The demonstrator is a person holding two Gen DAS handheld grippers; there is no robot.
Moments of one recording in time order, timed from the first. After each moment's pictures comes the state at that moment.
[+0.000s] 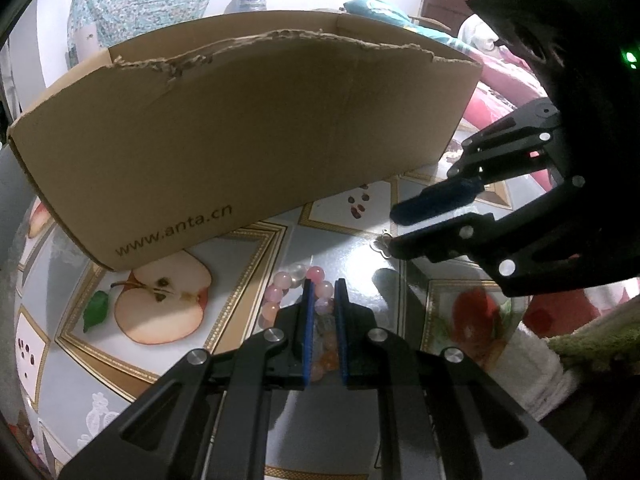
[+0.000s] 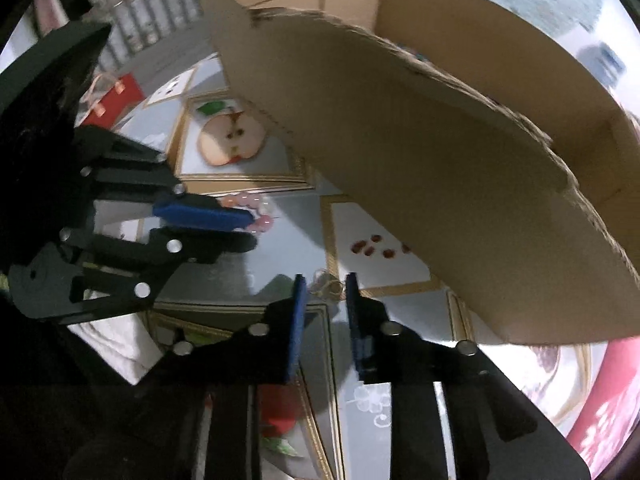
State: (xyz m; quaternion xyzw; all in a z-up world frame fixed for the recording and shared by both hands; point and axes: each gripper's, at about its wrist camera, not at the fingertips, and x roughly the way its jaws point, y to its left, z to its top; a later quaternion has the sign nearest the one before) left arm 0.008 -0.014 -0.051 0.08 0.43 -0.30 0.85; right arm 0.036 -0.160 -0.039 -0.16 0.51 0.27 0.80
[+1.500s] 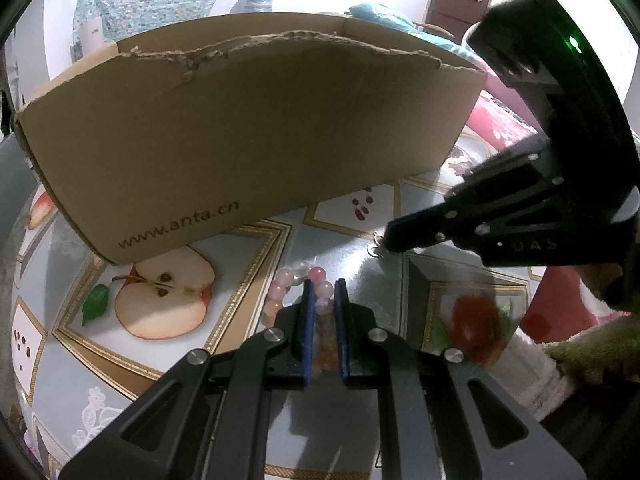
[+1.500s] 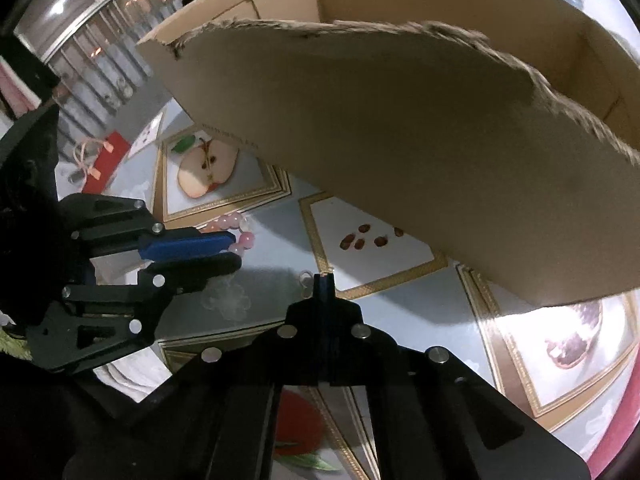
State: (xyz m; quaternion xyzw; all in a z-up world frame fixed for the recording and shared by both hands) left arm 0.004 -0.008 -0.053 0.07 0.43 -0.29 0.85; right arm 0.060 -0.182 -0.058 -0.02 0.54 0.25 0.81
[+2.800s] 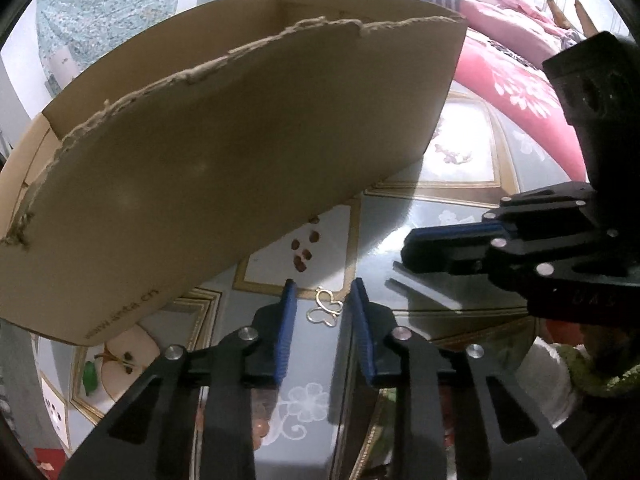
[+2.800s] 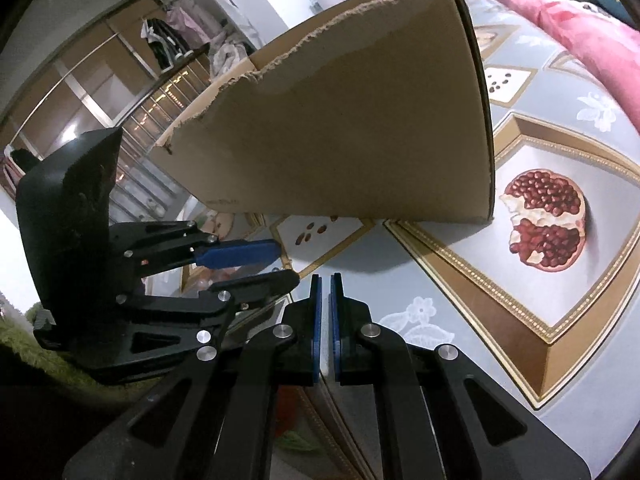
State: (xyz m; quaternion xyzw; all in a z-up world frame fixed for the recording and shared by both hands) left arm 0.028 -0.116 -0.048 0.18 0.47 -0.28 0.82; right arm 0.006 -0.277 -0.060 0.18 0.43 0.26 0.85
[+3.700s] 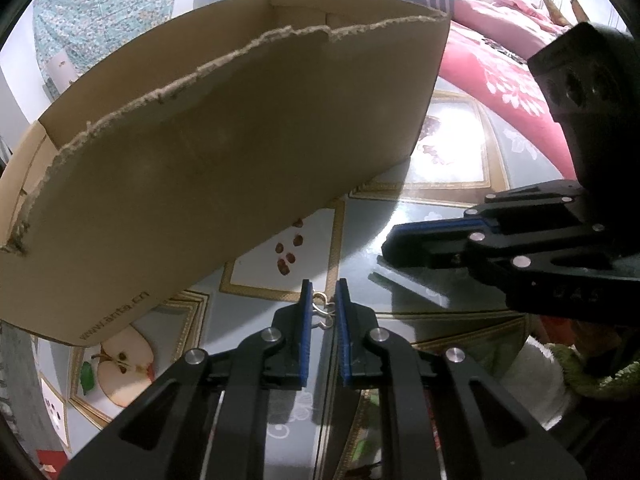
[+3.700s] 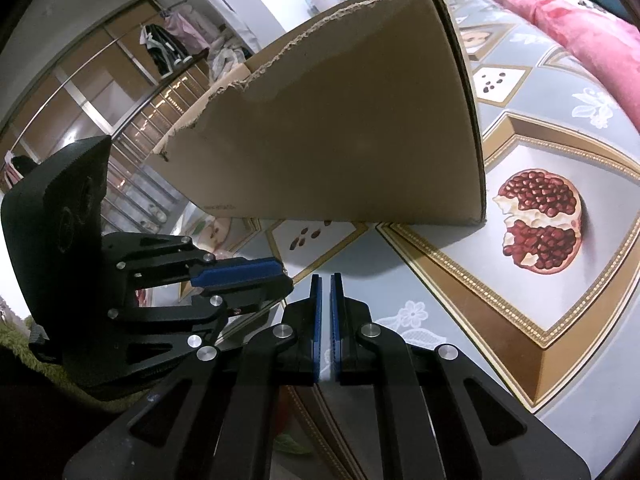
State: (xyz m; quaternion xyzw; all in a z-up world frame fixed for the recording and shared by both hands) left arm 0.035 -0.118 -0.049 0.19 0.46 -0.29 0.82; right arm 0.007 -0.284 -0.062 0.19 0.43 0.25 0.85
